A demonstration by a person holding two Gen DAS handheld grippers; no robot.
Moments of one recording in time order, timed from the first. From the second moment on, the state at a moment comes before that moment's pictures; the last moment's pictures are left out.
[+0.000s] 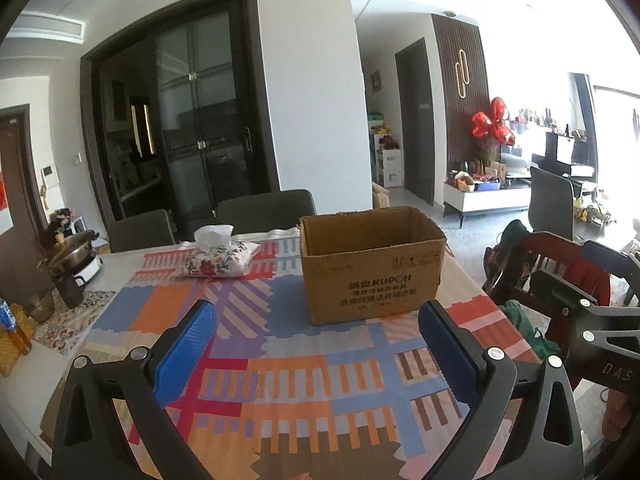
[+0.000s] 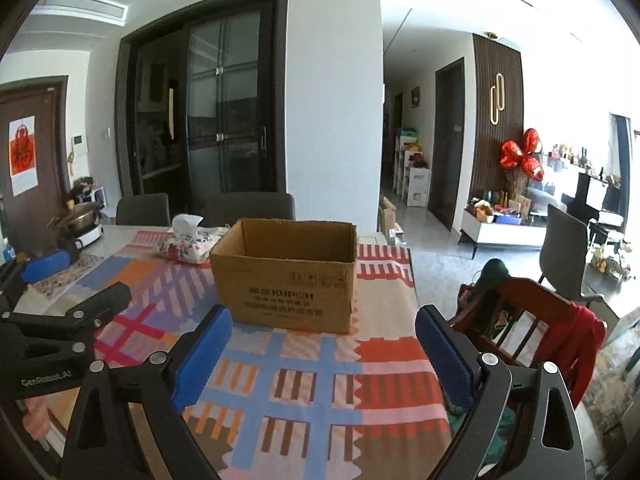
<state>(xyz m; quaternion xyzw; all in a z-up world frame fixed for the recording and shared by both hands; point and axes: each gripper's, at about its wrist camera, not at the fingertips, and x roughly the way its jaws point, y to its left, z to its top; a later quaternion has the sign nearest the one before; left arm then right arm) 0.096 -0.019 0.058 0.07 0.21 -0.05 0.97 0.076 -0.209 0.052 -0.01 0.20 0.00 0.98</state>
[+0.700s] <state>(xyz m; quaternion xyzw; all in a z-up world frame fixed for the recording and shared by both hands) 0.068 -0.017 0.045 0.06 0.18 -0.04 0.98 0.049 -0.221 0.036 0.02 0.19 -0.01 0.98</state>
